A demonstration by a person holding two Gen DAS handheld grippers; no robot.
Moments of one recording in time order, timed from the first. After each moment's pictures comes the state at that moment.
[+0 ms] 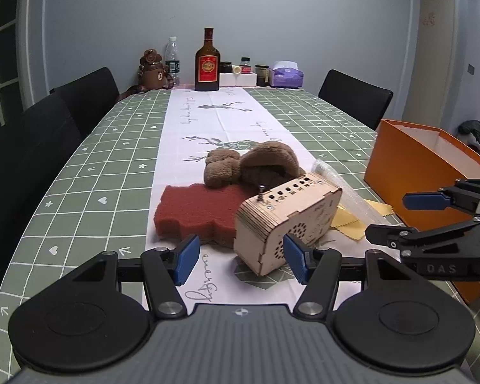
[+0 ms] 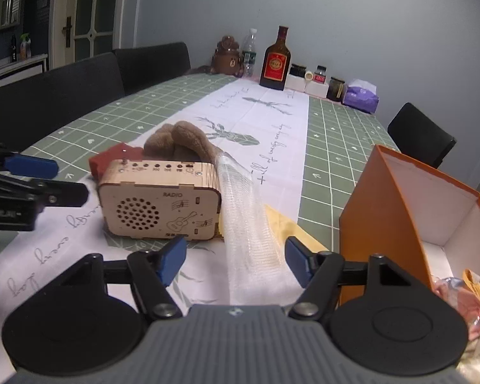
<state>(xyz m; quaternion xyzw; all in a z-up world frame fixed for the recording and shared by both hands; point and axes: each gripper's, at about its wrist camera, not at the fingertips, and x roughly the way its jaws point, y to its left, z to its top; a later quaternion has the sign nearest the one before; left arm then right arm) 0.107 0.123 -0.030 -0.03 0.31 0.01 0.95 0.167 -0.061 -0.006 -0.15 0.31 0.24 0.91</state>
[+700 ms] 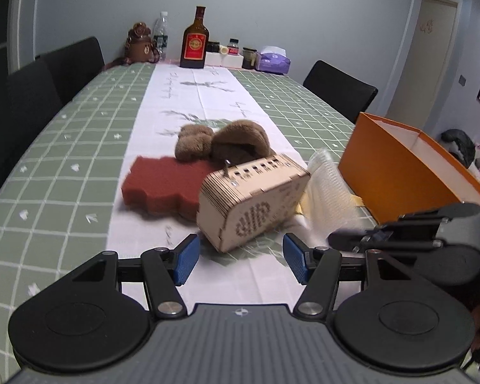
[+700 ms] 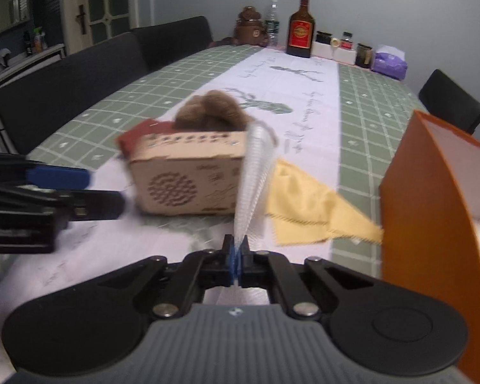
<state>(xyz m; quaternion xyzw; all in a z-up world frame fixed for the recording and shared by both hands) 0.098 0.114 -0.033 -0.09 0.34 -0.03 0.93 0.165 -0.068 -0.012 -0.11 0.38 0.29 0.87</state>
